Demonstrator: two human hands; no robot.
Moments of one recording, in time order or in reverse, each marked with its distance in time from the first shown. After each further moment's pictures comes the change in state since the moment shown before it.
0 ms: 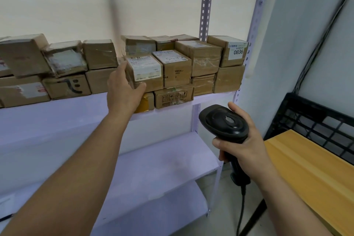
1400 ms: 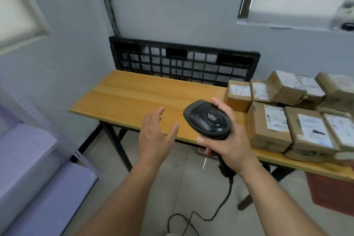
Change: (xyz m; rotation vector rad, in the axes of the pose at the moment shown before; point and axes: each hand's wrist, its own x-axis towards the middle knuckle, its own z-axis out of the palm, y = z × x) left_hand -0.556 0.295 0.228 -0.361 -0.904 0.363; right_hand -0.404 -0.016 -0.368 -0.237 0.684 0.191
